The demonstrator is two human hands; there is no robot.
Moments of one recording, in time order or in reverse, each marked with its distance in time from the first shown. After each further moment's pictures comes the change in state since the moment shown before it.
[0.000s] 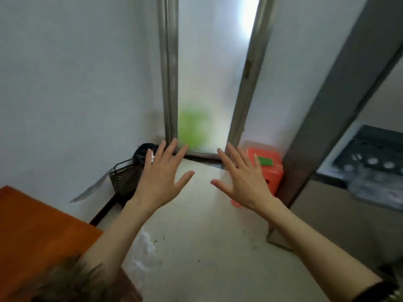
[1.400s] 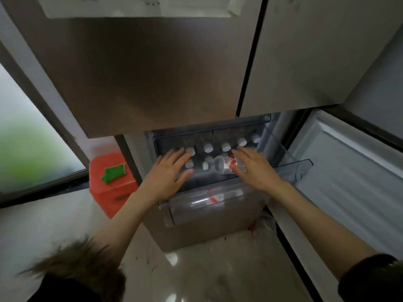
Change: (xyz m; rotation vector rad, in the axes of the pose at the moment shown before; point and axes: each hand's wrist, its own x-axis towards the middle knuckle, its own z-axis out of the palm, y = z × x) left_hand 0.375 0.637 0.296 -0.290 -0.395 0.673; right_hand -0.137 0.751 0.031 0.150 -0.123 0.699
